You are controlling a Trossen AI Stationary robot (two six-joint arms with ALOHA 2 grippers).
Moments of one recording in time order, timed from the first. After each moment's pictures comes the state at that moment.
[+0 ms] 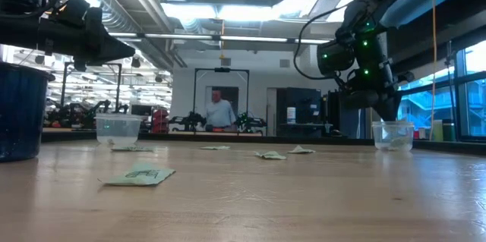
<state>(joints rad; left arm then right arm) 0.38 0.03 0.01 0.06 -0.35 -0.17 -0.61 1.64 0.99 -1.08 0.40 0.54</state>
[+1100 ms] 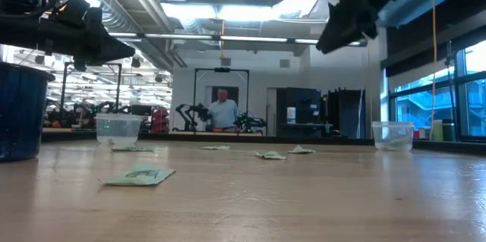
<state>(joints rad) 0.38 0.03 0.01 0.06 -0.35 -0.17 0.01 1.20 0.90 -0.50 0.50 0.45</state>
